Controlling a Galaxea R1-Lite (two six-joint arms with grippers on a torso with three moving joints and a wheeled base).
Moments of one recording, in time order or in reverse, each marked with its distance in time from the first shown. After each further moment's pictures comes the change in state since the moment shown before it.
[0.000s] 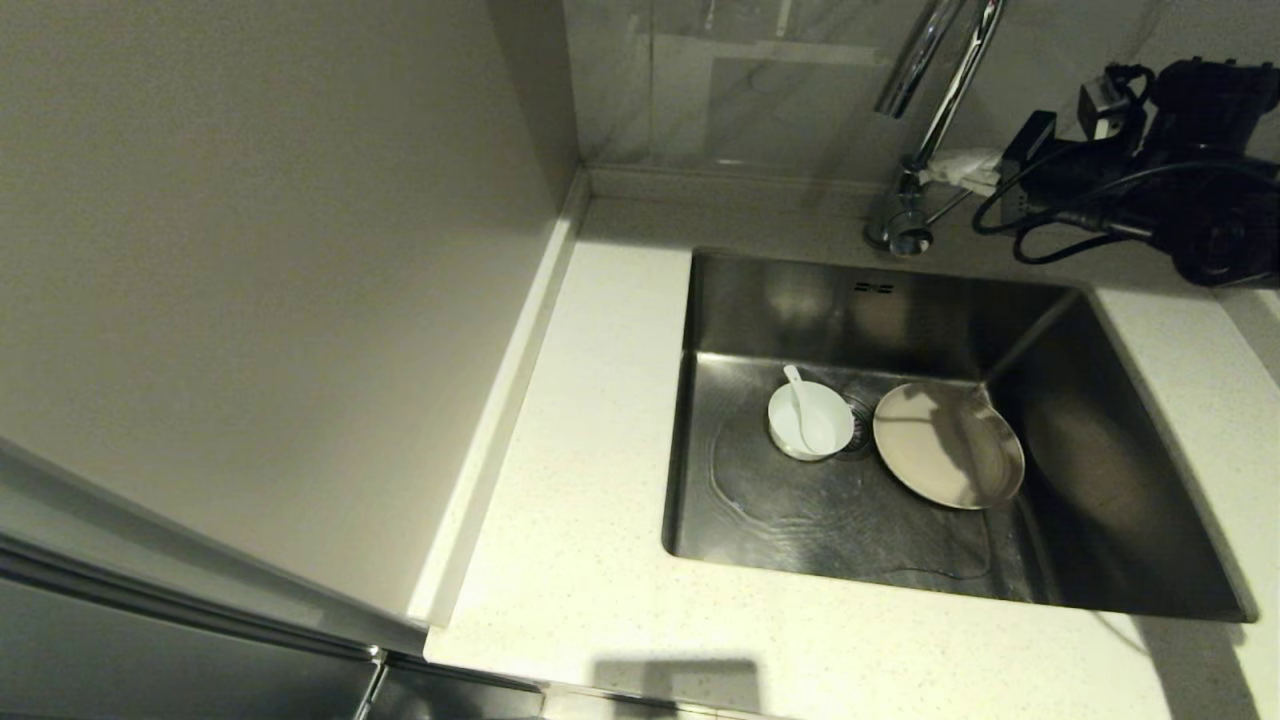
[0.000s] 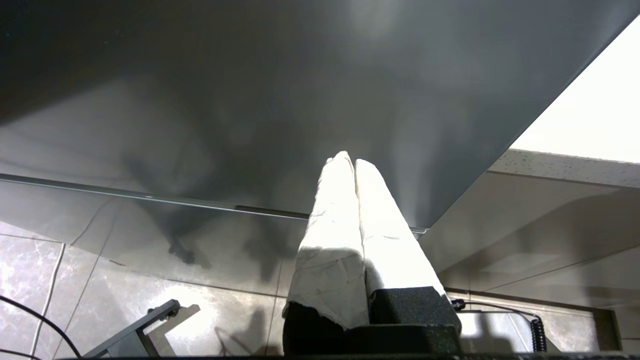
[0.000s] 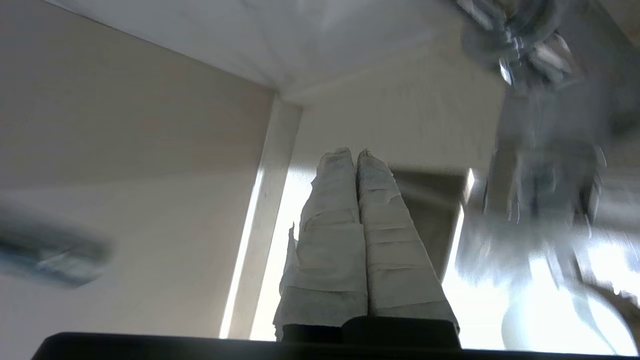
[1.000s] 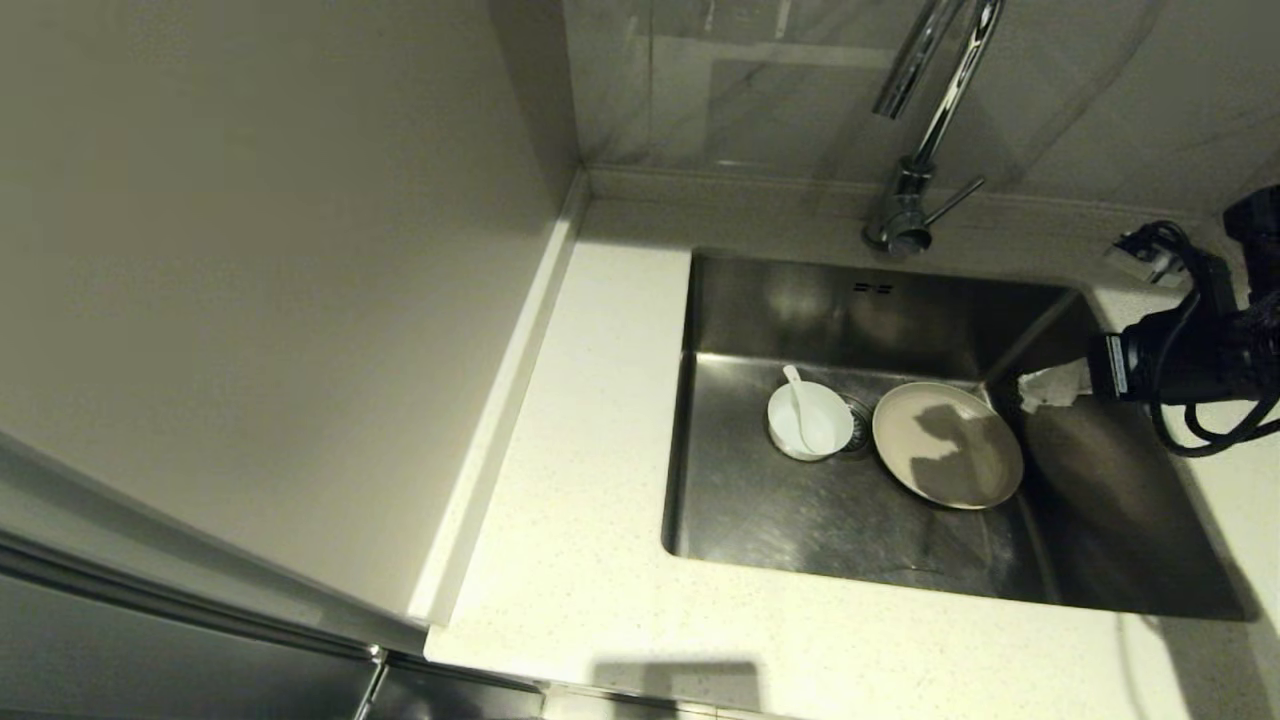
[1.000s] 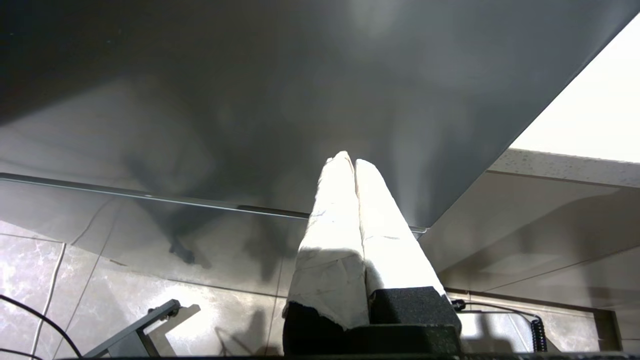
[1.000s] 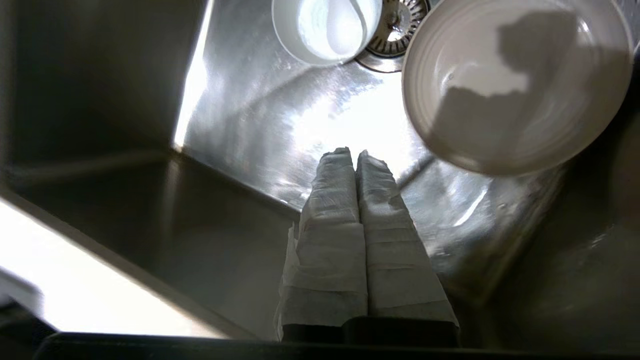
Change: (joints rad) left arm 0.000 0.000 0.000 0.000 0.000 0.000; right arm -0.065 -0.375 0.569 0.619 -0.227 -1.000
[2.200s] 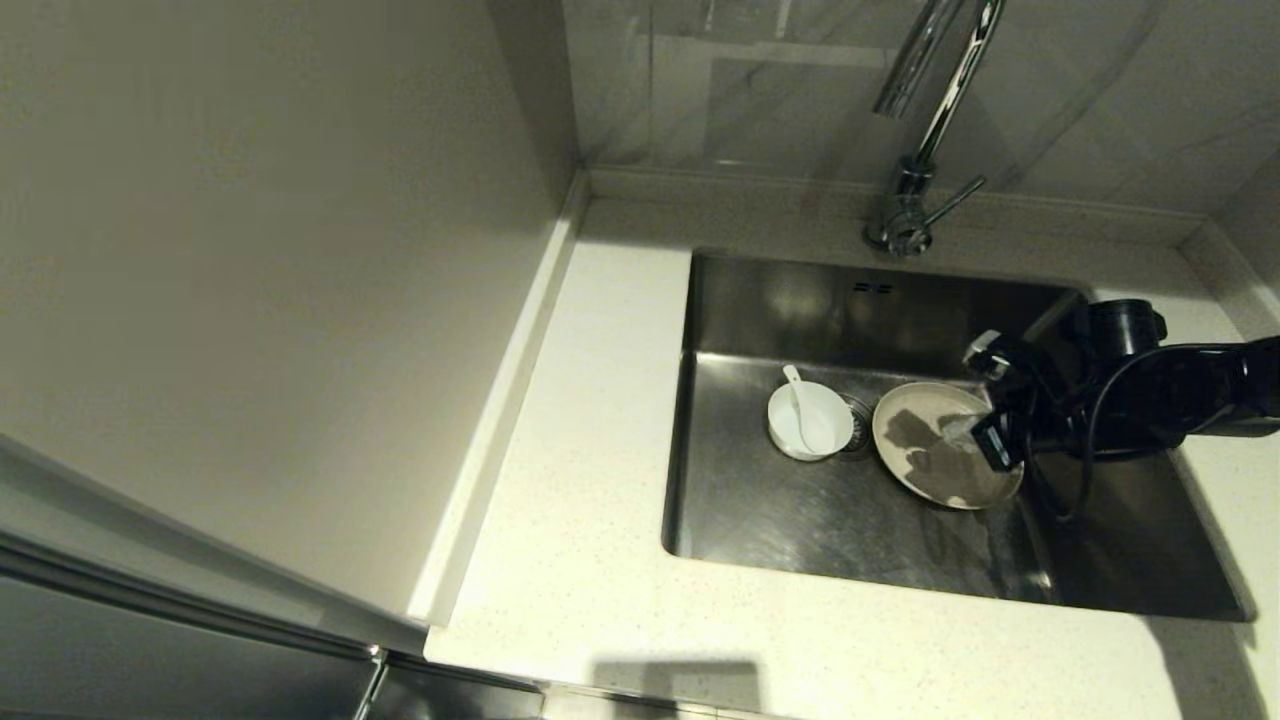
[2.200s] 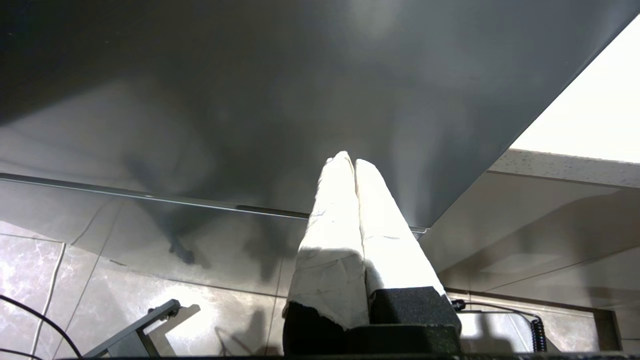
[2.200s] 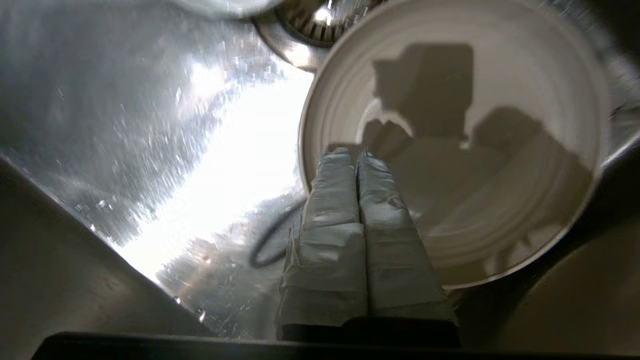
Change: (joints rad) left arm 0.000 0.000 0.000 0.000 0.000 0.000; right arm 0.013 0.398 0.016 -0.377 -0.082 -0.474
